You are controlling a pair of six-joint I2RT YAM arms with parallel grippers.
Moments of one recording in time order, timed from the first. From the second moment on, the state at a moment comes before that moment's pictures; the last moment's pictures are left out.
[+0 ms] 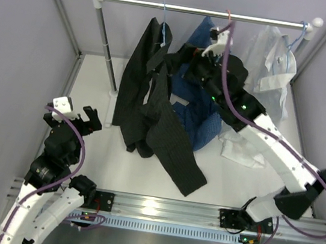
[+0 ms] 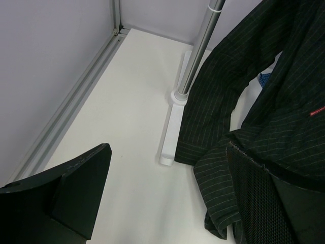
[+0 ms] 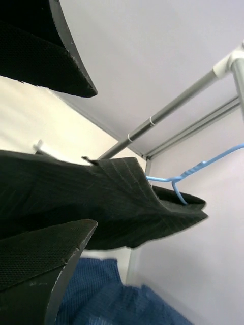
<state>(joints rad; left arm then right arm) -0.42 0.40 0.77 -0.52 -0.65 -0.26 0.83 1.52 1.71 -0.14 0.22 0.40</state>
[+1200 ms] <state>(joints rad) -0.30 0.22 0.70 -0.61 -0.39 -0.28 0.83 0.43 0.92 -0.82 0.76 0.25</state>
